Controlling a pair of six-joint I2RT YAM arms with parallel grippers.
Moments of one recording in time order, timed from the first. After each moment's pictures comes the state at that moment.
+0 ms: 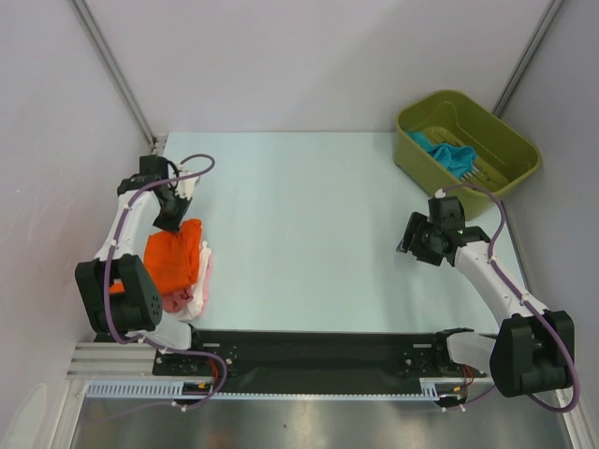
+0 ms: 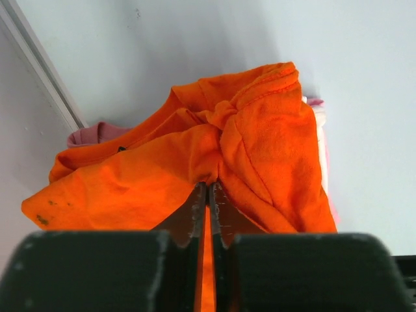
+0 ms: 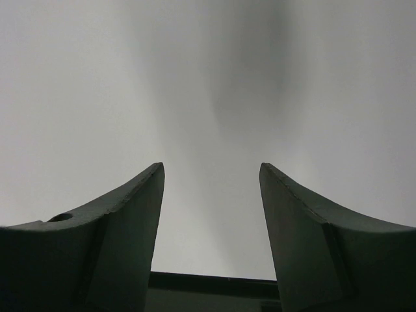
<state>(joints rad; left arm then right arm) 0.15 1.52 1.25 -0.92 -0.02 0.49 0.14 1.18 0.78 -0.59 -0.05 0.51</state>
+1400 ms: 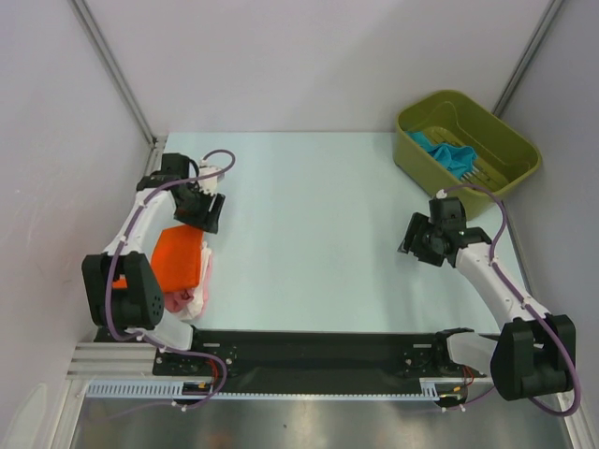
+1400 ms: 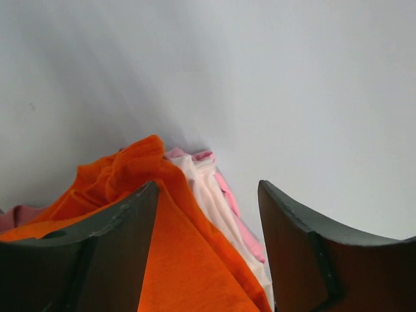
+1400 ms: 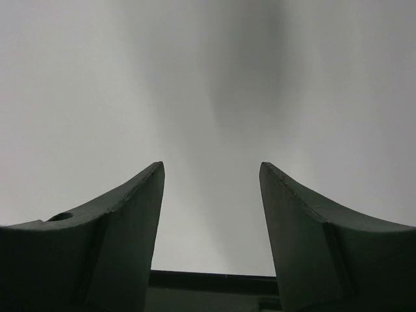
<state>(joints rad) 0.01 1.54 1.24 -0.87 0.19 0.39 0.14 1.16 0.78 -0.60 -0.04 0.51</state>
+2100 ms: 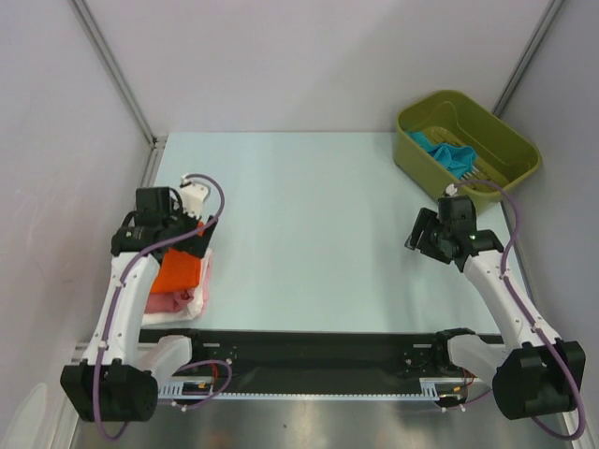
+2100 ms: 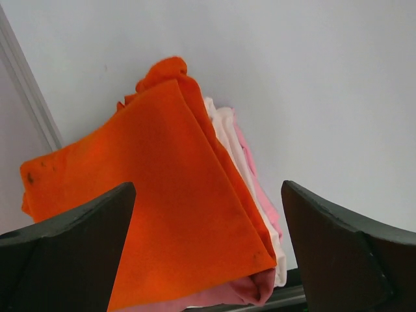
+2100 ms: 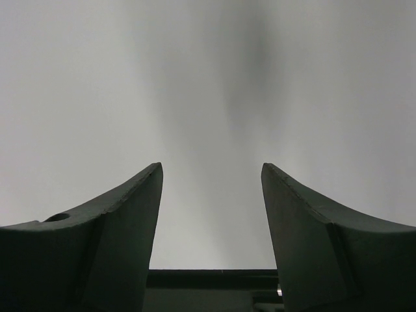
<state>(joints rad) 0.01 1.04 1.02 -0.84 0.12 0.43 0.13 1.07 0.83 -0.67 0.00 0.49</state>
